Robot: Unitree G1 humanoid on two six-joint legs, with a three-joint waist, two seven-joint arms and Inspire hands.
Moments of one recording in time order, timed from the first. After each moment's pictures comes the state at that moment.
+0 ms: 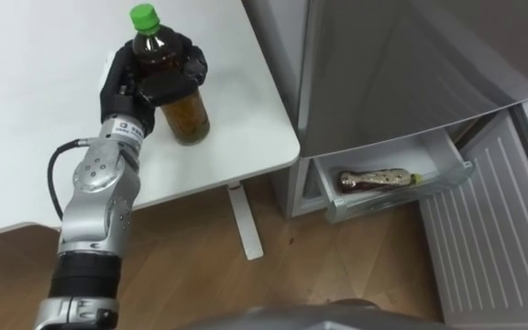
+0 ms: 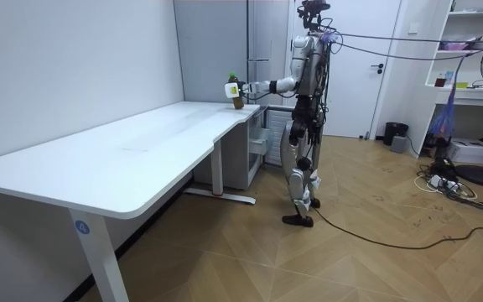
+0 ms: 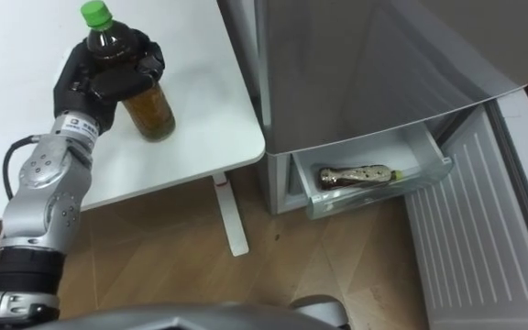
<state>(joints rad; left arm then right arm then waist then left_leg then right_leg) -0.07 0.20 0.04 0.14 -0.30 0.07 -0.03 0.11 -0.26 -0.11 1.32 -0.17 0.15 0.13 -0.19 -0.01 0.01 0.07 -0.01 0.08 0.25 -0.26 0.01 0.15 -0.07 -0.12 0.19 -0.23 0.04</state>
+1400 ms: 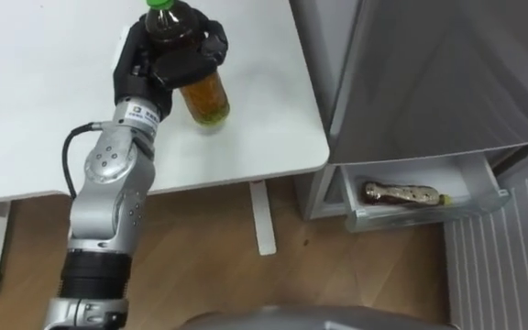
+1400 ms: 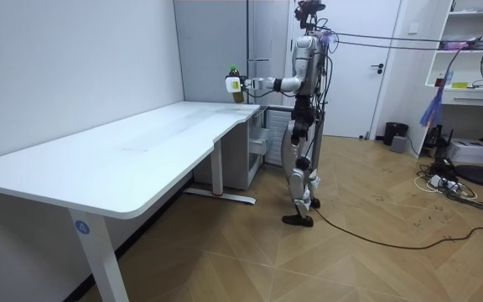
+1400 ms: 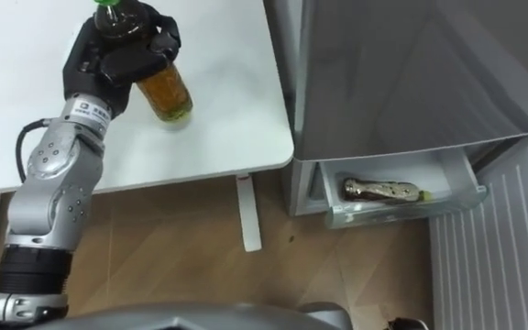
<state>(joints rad) -0.06 0.17 -0.02 -0.06 -0.35 0.12 -0.01 0.03 -0.24 0.03 1.34 -0.14 0.17 0.04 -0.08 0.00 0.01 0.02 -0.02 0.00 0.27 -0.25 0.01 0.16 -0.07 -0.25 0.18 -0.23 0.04</state>
